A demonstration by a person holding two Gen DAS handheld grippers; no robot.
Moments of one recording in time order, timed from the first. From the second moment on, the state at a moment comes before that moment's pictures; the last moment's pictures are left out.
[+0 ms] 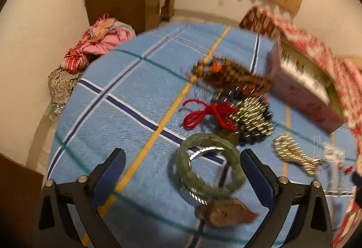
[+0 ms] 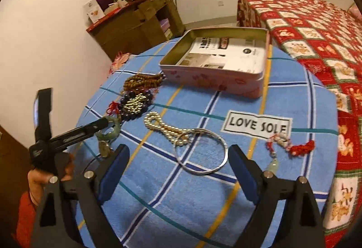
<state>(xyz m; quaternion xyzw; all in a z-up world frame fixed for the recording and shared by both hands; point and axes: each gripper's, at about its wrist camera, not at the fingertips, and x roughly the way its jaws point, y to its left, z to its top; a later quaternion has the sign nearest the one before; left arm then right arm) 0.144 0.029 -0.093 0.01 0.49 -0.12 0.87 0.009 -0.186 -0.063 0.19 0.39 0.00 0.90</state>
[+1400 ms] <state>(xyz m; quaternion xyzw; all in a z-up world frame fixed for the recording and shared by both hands) 0.059 0.053 -0.017 -0.06 0.33 -0.29 0.90 0.046 -0.166 -0.112 0.03 0.49 -0.02 0.87</state>
